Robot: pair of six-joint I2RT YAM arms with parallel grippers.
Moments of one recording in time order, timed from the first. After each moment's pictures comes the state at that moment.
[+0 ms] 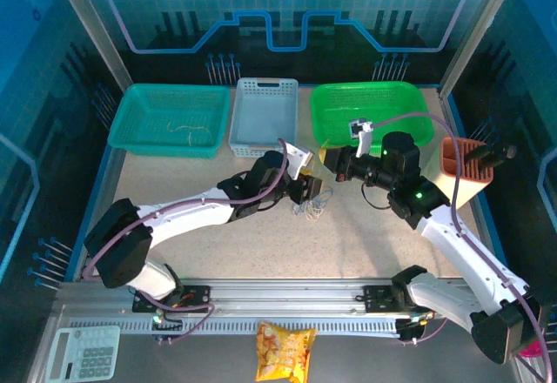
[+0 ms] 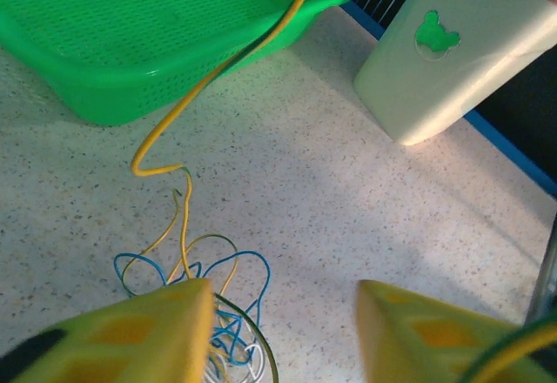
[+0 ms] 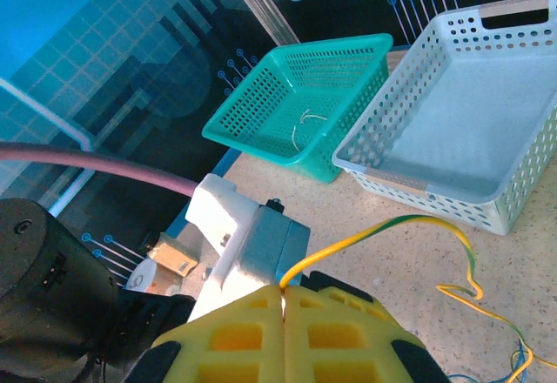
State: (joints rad) left arm -0.84 1.52 0.96 0.09 0.09 -0.37; right arm 0.44 0.98 0.88 -0.19 -0.45 0.49
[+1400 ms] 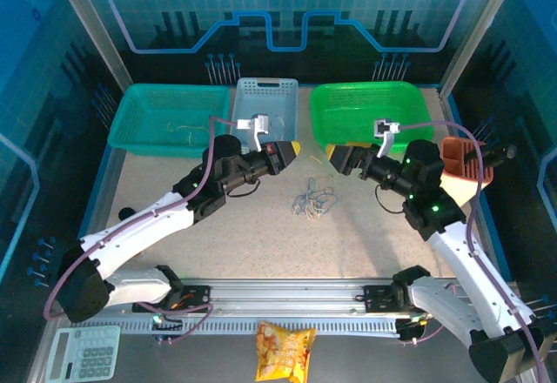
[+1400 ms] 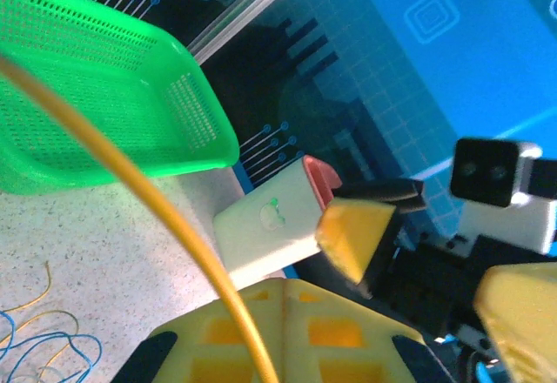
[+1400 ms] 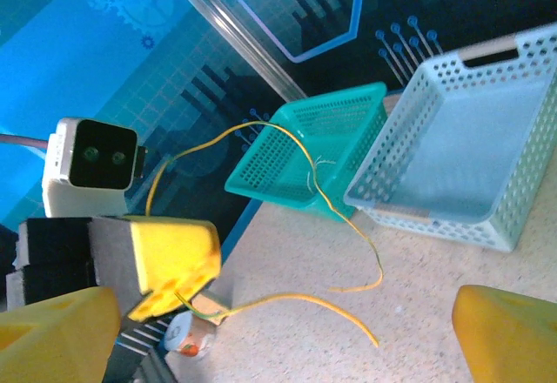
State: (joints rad) left arm -0.72 1.22 0.94 0.19 0.19 -0.90; right arm 0.33 0.84 0.82 -0.14 -0.50 0.67
